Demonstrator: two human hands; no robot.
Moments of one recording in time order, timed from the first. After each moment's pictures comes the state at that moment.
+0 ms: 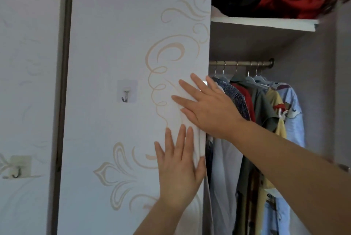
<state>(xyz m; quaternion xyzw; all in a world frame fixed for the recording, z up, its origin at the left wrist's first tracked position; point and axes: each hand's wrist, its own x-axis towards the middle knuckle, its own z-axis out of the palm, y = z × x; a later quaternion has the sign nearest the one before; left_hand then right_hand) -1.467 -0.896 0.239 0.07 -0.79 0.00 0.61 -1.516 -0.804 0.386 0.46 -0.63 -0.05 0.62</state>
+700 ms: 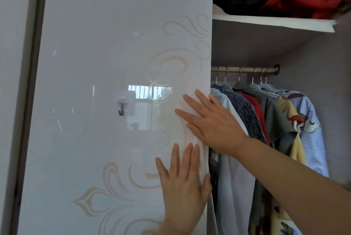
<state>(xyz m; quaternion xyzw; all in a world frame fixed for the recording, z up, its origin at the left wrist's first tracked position) -1.560 -0.932 0.234 0.05 -0.70 0.07 0.71 -1.609 -0.835 0.382 0.49 -0.63 -0.01 0.60</state>
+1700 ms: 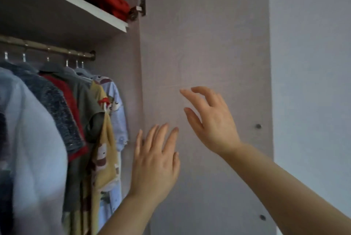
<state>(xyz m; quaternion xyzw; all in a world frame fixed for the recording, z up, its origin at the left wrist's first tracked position) -1.537 -0.675 0.265 -0.36 -0.73 -0.15 0.56 -1.472 -0.531 0.333 0.08 -0.78 0.02 0.62</state>
